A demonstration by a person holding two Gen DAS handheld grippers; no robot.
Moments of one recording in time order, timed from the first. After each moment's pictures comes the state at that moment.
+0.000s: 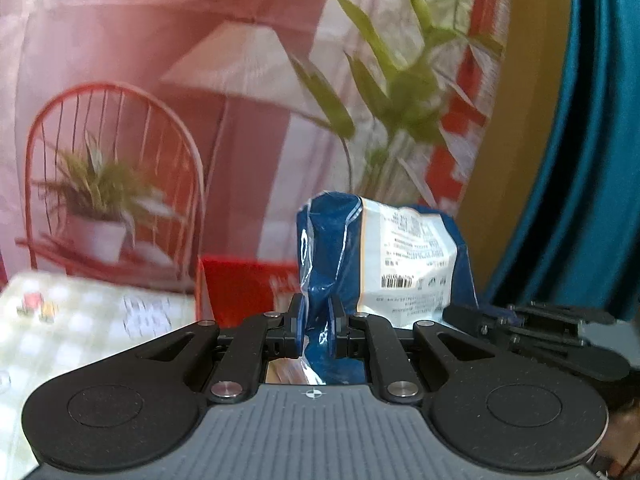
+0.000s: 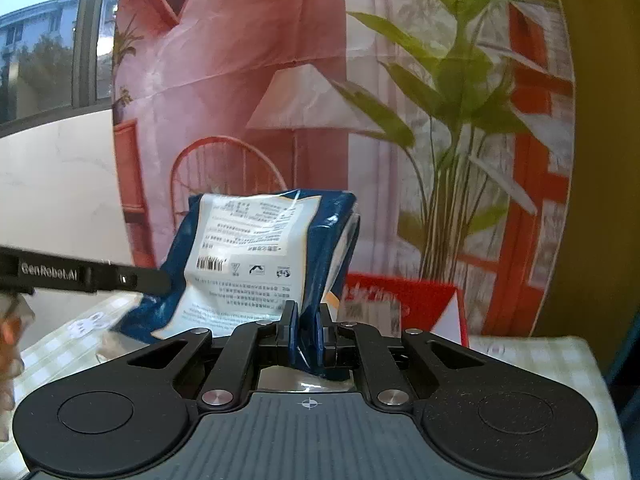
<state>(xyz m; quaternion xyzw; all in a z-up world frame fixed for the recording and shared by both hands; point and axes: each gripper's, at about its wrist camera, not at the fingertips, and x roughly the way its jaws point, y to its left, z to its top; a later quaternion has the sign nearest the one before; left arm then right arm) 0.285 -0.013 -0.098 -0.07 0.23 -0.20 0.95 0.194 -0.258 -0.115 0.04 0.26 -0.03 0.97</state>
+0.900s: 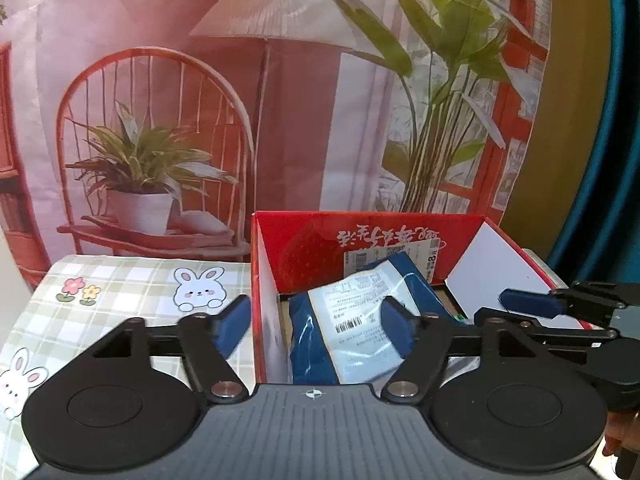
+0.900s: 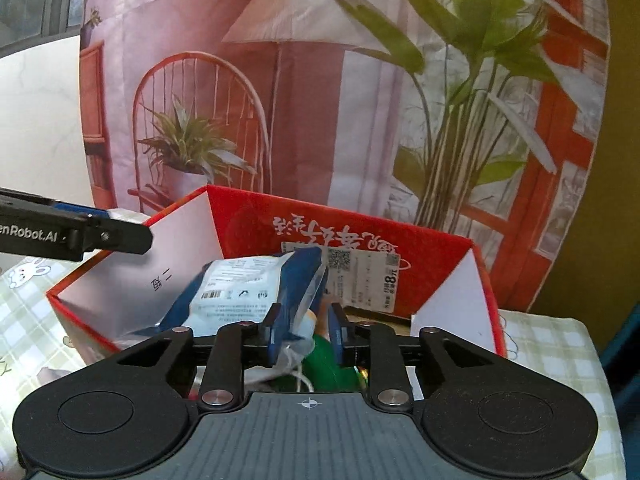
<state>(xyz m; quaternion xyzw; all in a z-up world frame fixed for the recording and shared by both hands) 0.312 -0.015 -0.135 -0.01 0.30 -0.13 0.95 0.249 -0.249 -0.182 0.00 0.34 -0.06 0.94</state>
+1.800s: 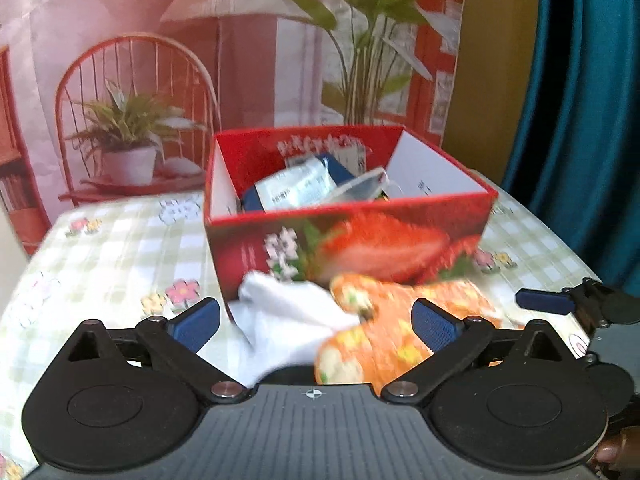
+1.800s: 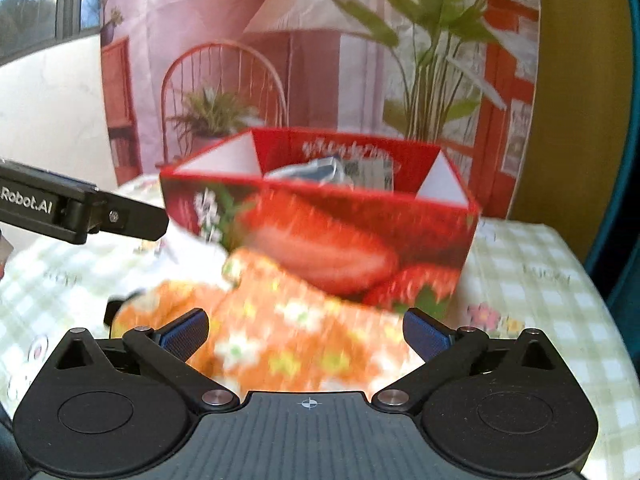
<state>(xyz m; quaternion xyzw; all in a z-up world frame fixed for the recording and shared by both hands) 0.173 -0.035 -0.159 0.03 0.34 -0.17 0.93 0.083 -0.189 -0.194 0.04 0.36 -0.08 0.93</state>
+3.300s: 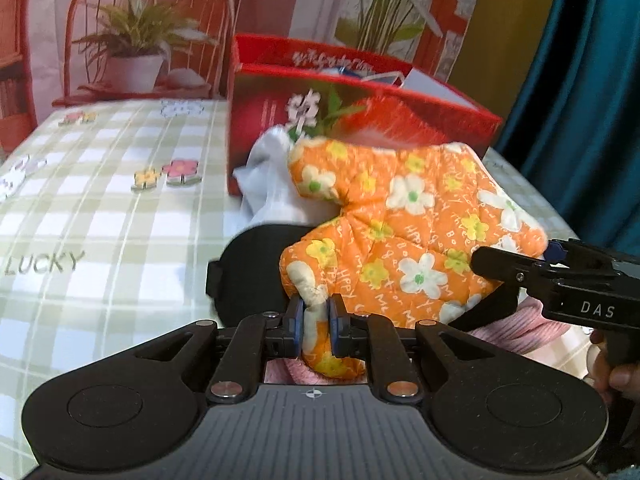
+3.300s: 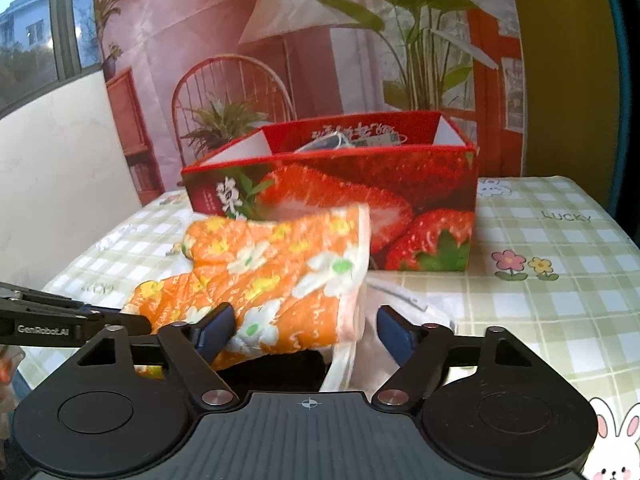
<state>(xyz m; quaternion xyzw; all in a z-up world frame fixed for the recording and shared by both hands) 0.133 0.007 -0.235 -0.04 0.39 -0.18 0.90 0.045 -0.190 -0.210 0.12 0.34 -0.05 0.93</state>
